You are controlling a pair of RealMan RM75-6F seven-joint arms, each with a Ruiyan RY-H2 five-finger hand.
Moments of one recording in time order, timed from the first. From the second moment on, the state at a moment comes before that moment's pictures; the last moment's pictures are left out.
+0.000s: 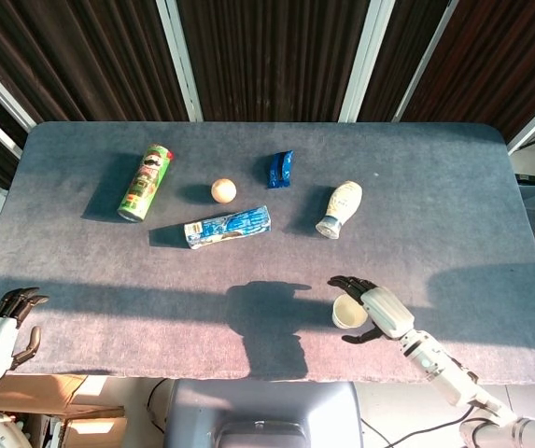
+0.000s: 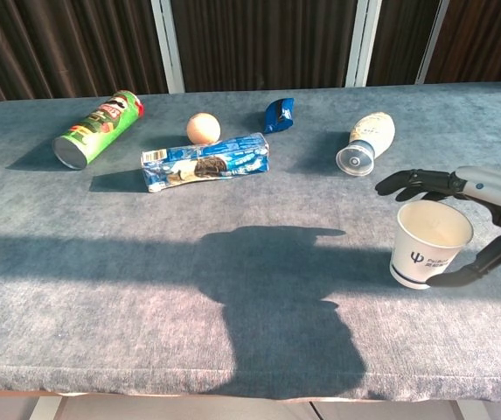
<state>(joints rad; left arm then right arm) -0.12 -1.08 -0.01 -1.63 1.49 1.41 0.01 0.47 -1.49 -0.04 -1.24 -1.69 1.16 0.48</state>
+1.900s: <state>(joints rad) -0.12 -1.06 -0.01 -1.67 1.46 1.37 0.01 0.50 -1.35 0.04 -1.58 -1.32 0.98 -0.83</state>
